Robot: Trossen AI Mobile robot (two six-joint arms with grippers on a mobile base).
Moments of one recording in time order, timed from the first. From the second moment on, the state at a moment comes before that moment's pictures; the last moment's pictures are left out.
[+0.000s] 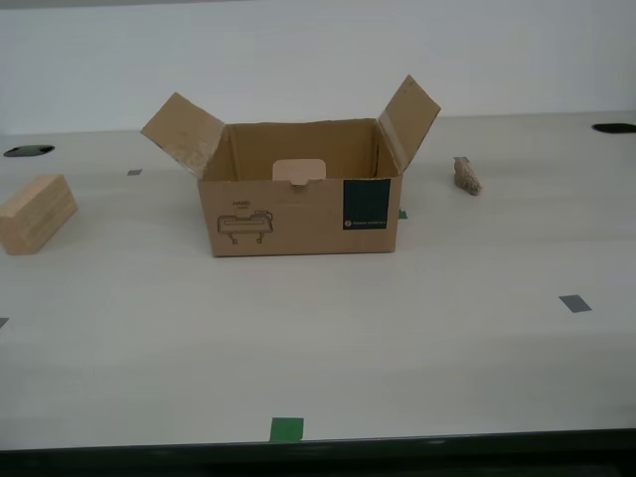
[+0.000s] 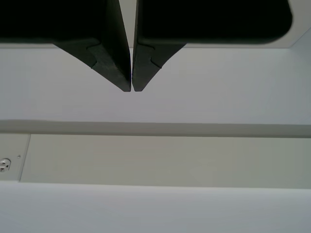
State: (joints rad) arm 0 0.00 1.03 0.52 0.54 -0.01 0.00; arm 1 0.00 1.04 0.52 0.61 0.01 0.00
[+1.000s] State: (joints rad) arm 0 0.00 1.03 0.52 0.54 -0.01 0.00; arm 1 0.00 1.04 0.52 0.61 0.01 0.00
